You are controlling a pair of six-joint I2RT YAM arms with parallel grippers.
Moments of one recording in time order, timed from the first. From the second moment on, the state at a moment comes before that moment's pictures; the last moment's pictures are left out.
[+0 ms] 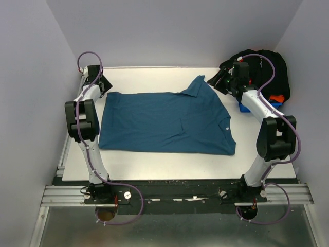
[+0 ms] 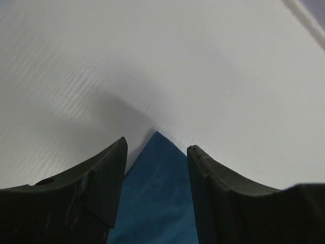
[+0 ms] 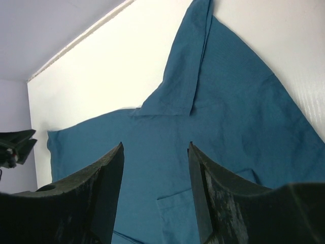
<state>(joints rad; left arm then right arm) 0.14 2.13 1.64 -0.19 -0.13 -0.56 0.10 1.77 1.38 -0.15 -0.21 0.65</state>
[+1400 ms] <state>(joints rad) 0.10 2.43 2.08 -0.63 -0.21 -0.48 0.10 1.79 1.41 -0.18 -0.21 0.63</state>
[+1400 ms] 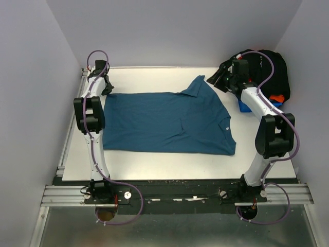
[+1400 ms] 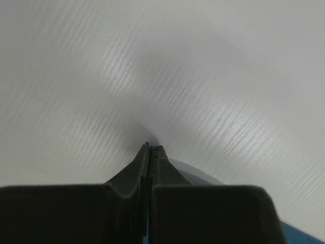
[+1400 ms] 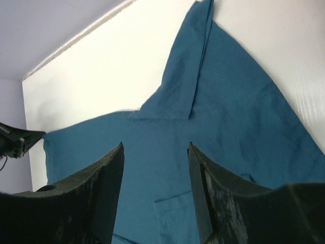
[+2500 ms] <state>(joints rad) 0.10 2.26 1.82 -0.45 -0.14 -0.44 0.10 2.56 2.26 -0.45 -0.07 0.81</state>
